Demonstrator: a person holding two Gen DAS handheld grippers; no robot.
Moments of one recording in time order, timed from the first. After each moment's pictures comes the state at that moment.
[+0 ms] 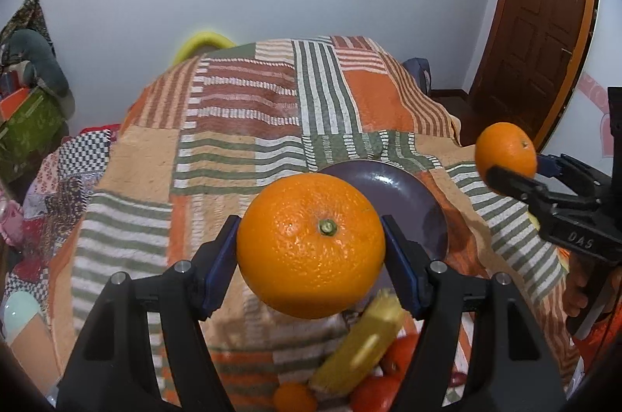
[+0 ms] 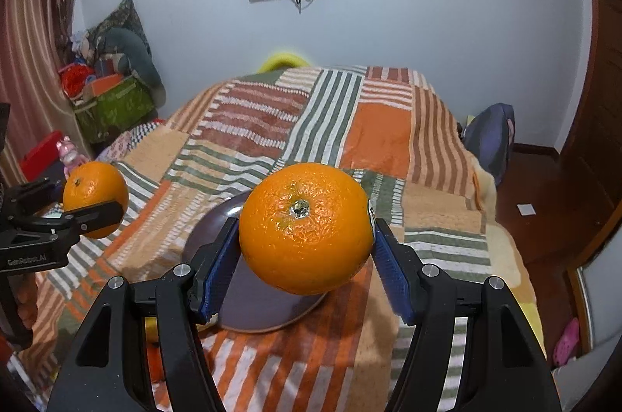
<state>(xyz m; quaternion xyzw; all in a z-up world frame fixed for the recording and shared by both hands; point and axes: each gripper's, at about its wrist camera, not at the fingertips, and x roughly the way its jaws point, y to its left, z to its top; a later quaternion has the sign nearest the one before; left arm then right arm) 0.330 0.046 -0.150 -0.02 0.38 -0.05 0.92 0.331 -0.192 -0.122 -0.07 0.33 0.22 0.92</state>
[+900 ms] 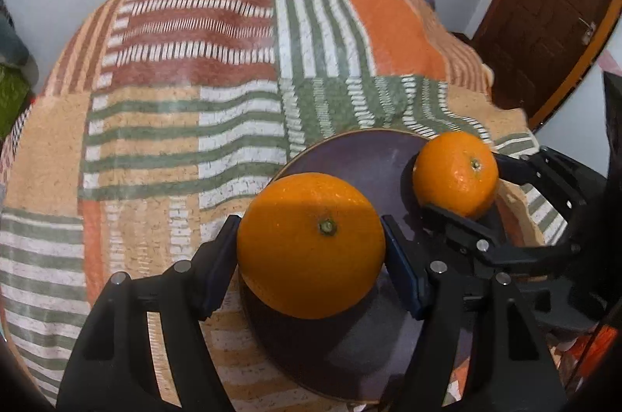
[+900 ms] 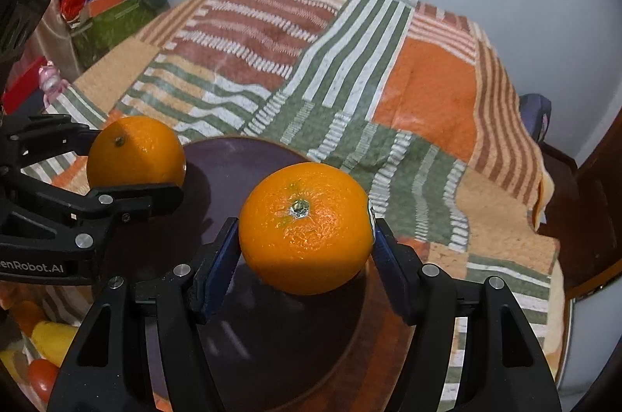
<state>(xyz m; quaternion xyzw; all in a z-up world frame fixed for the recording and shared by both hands) 0.456 0.027 -0.241 -0.03 0.51 -0.07 0.86 0.411 -0.142 -0.205 -0.14 0.42 0.26 0.86</state>
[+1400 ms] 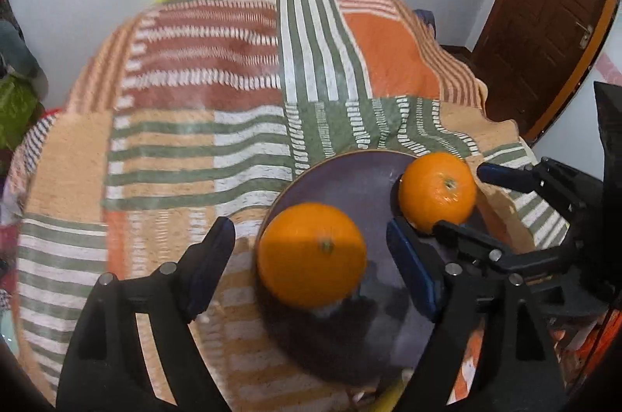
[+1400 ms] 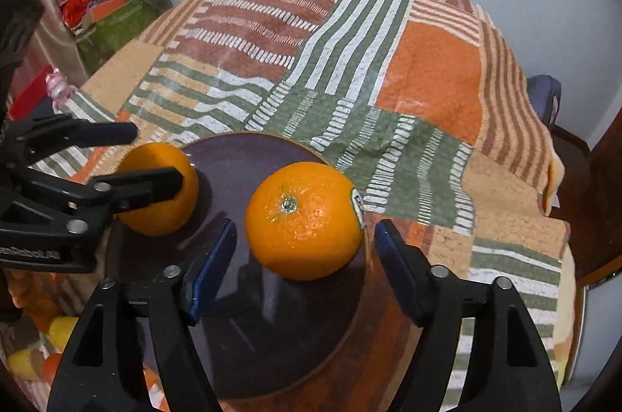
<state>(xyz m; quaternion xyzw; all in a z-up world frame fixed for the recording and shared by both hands) 0.429 0.027 -0.204 -0.01 0.46 -0.07 0.89 0.405 -0.154 -0.188 -0.11 0.43 0.27 0.85</state>
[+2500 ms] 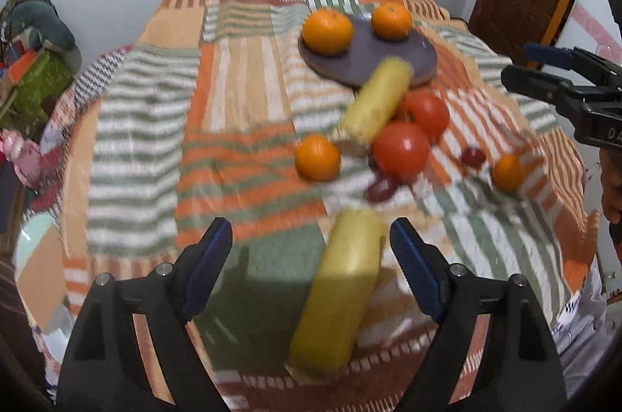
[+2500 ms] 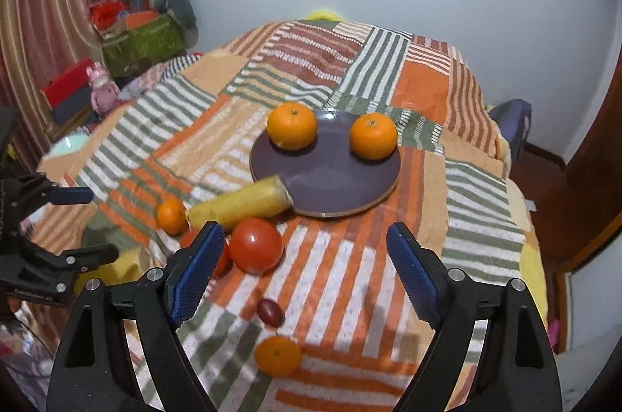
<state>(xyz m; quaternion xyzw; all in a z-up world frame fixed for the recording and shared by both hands) 0.158 0.066 -0.223 0.01 0.49 -0.06 0.87 0.214 -0.160 -0.142 -0.13 0.37 0.25 0.89</state>
